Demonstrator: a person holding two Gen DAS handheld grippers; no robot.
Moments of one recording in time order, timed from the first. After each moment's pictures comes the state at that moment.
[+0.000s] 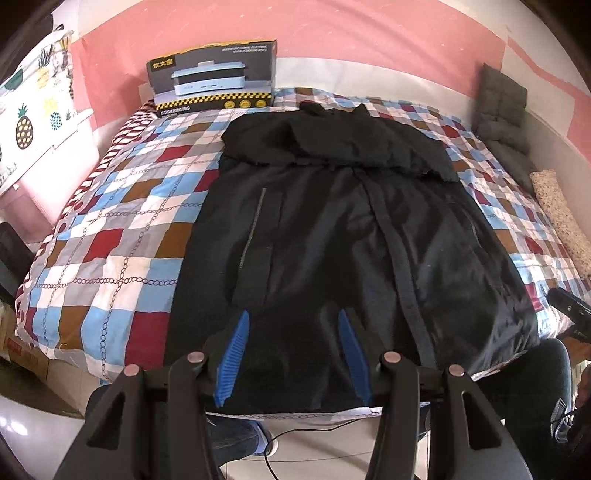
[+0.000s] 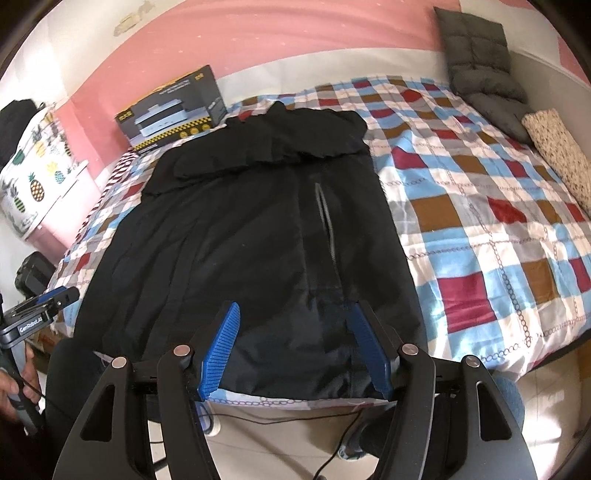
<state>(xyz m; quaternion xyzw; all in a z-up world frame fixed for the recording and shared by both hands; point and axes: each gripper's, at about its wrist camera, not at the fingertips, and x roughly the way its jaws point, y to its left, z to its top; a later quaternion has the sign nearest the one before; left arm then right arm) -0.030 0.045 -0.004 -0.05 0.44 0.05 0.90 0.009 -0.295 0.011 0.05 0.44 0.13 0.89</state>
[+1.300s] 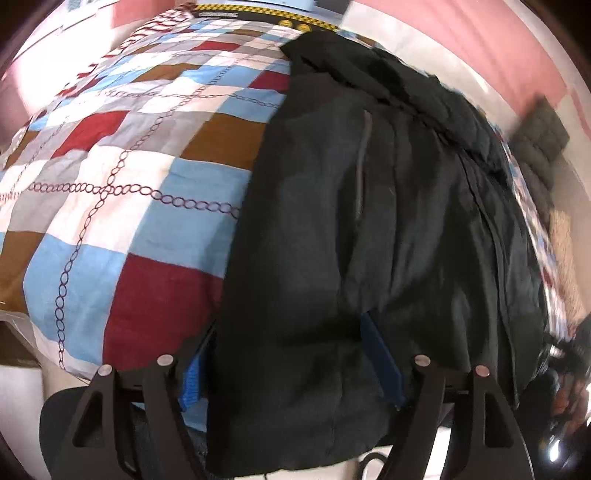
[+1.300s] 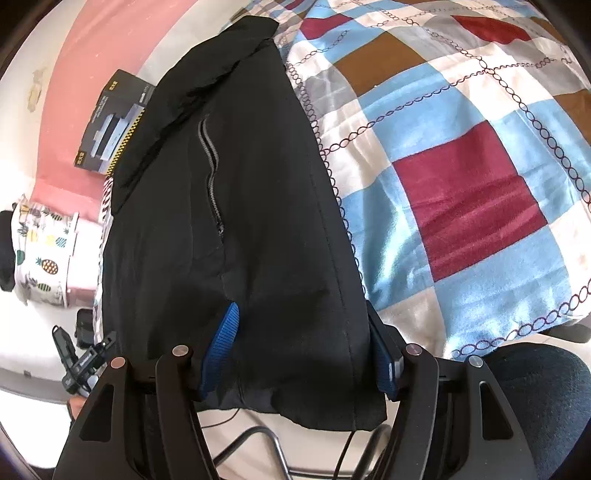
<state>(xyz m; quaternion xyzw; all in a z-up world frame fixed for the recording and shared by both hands) -0.004 0.151 -0.104 -0.19 0.52 0.04 0.83 0.062 -0.386 -0.094 0.25 0.58 0.14 0.76</state>
